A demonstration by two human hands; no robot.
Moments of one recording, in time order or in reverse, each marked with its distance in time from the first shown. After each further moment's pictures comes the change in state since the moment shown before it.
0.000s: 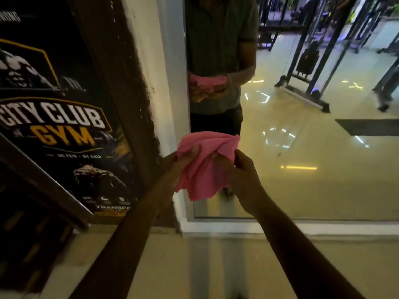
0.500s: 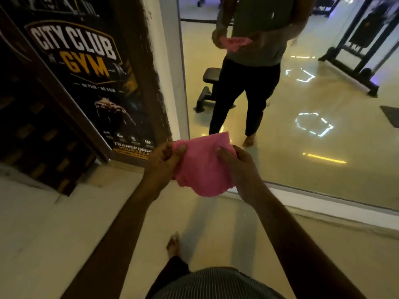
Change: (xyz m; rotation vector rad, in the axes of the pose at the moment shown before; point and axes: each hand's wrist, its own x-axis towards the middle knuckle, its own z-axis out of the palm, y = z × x) left_hand -0.158 -0.162 0.087 0.267 0.398 0.102; right_hand -0.136 0.096 -0.136 -0.040 -0.224 0.224
